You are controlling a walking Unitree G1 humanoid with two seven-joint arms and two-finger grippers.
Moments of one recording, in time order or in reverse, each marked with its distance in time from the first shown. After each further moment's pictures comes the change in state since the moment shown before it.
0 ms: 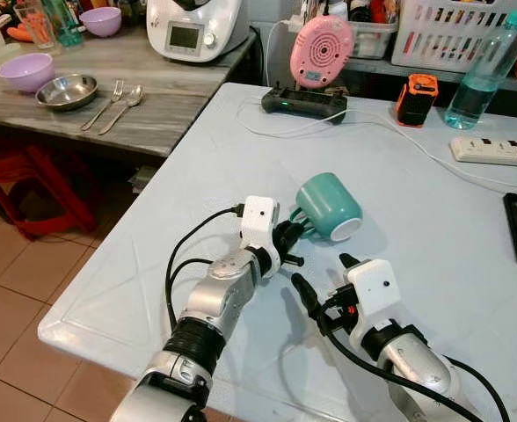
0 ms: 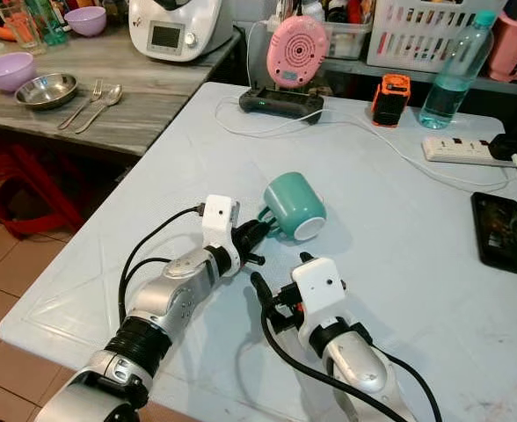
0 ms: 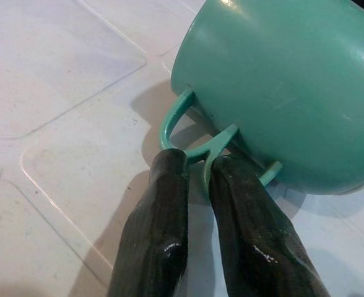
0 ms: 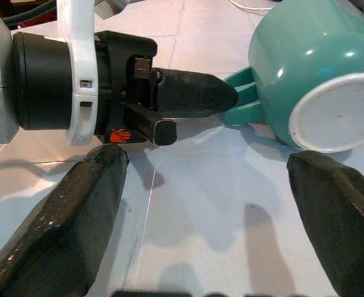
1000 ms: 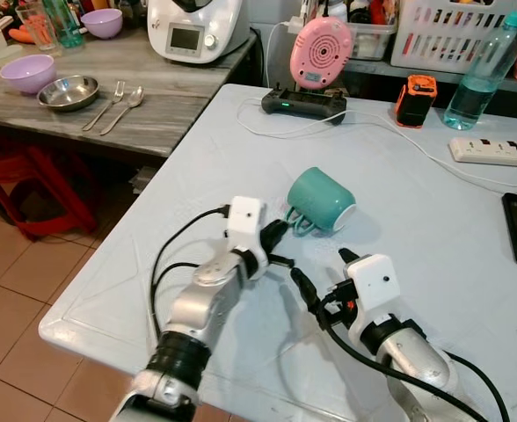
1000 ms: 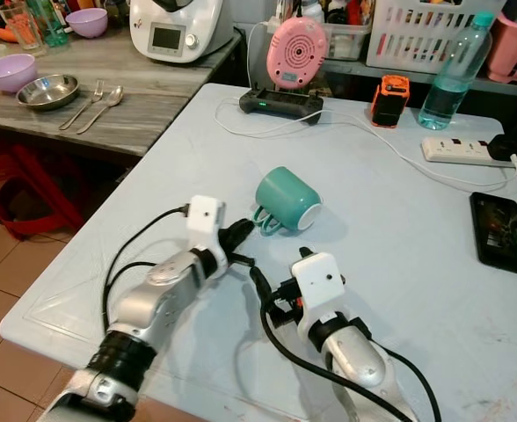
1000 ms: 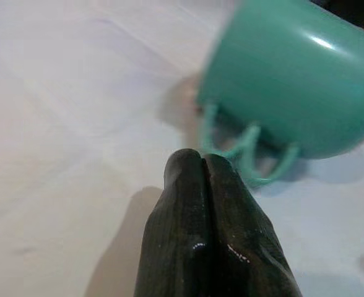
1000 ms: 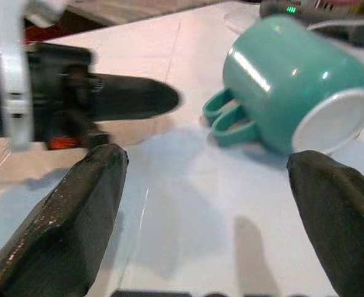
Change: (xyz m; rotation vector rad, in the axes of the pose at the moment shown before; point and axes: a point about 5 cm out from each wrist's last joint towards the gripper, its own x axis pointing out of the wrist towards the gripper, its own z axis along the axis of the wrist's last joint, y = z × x) left arm -0.029 0.022 0.007 0.059 -0.061 0.061; right arm 0.006 -0.006 0.011 -0.025 -0.048 -0.018
